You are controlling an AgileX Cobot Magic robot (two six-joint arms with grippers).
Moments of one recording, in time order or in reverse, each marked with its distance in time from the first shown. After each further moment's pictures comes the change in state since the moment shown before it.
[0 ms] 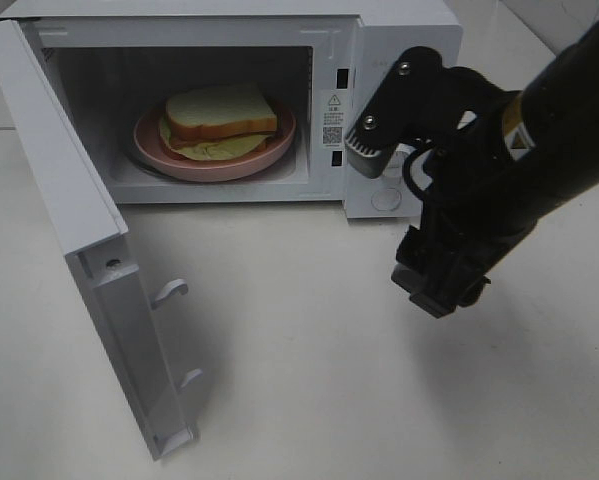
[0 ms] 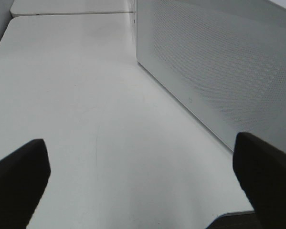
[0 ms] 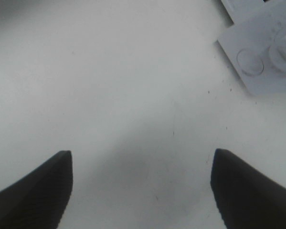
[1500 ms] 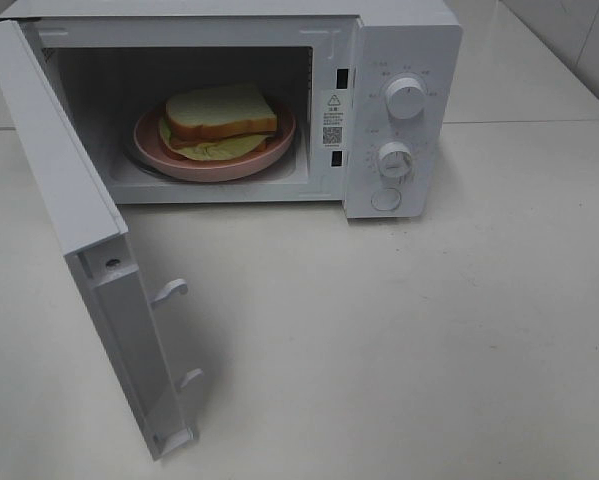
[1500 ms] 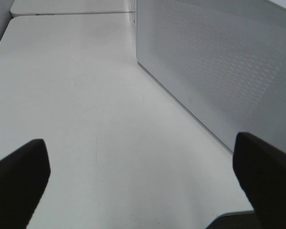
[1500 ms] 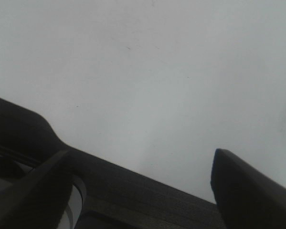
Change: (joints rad) left arm 0.000 0.000 0.000 0.000 0.000 0.000; right arm -0.315 -0.742 0.155 0.130 0.547 0.154
